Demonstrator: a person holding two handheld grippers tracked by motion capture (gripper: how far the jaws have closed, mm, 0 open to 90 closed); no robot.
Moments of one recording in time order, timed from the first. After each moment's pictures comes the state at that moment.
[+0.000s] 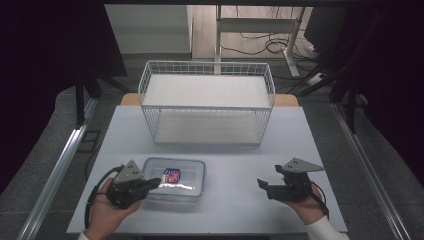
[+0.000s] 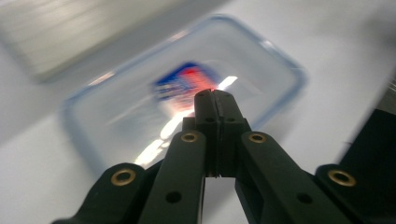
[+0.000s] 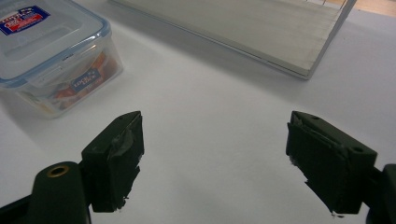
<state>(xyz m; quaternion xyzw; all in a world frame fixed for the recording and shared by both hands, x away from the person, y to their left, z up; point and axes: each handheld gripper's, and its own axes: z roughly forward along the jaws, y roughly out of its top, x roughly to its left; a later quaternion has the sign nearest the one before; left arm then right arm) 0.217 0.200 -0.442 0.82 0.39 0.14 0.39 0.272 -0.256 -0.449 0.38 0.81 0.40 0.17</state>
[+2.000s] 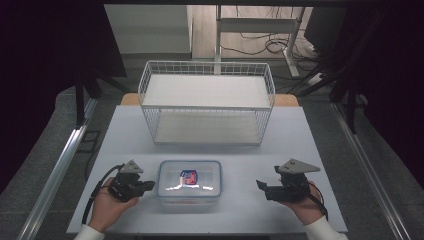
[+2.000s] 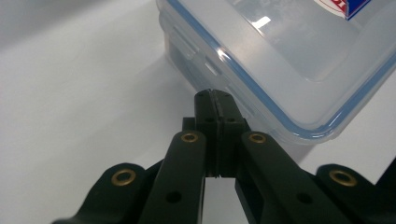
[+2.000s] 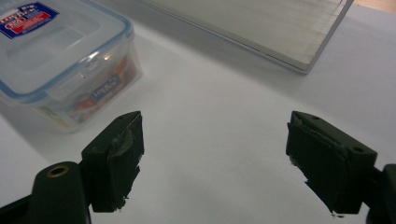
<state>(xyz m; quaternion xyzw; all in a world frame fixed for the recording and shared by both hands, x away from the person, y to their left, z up) 0.247 0.211 -0.492 0.83 0.44 0.07 0.32 0.271 -0.251 -0.452 0.38 0.82 0.38 0.18</state>
